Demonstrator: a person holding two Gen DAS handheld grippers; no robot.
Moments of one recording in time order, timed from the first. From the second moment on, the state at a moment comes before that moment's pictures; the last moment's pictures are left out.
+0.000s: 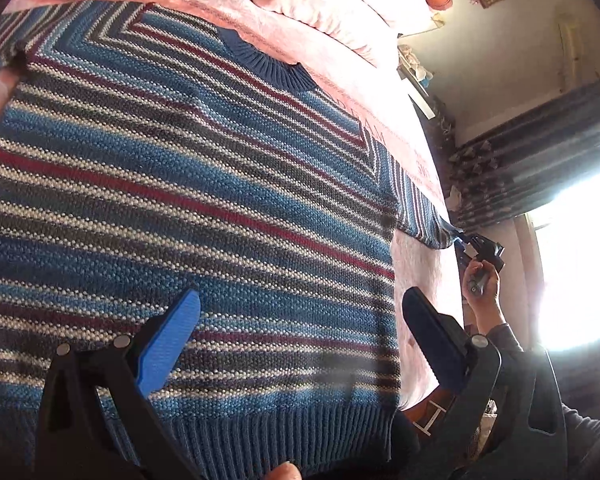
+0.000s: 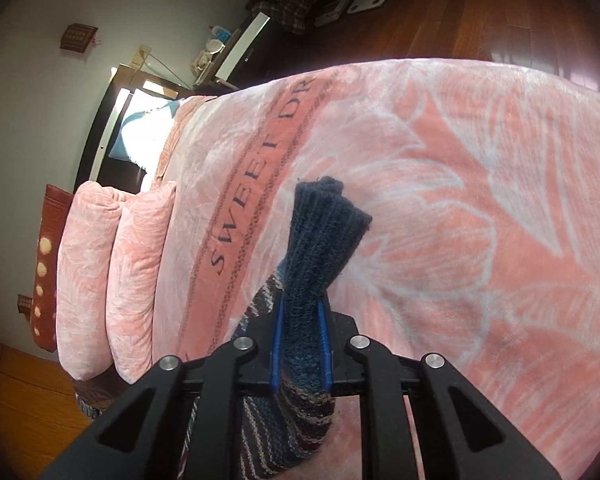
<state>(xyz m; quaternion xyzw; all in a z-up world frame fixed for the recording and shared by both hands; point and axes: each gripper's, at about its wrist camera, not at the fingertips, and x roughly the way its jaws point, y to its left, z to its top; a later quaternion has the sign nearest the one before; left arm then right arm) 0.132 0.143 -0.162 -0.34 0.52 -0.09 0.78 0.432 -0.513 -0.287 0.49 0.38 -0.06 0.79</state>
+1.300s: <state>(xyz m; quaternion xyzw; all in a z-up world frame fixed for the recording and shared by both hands) 0.172 0.229 -0.125 -0.34 0.47 -0.12 0.81 0.426 0.042 -0.262 -0.04 0.47 0.12 0.87</state>
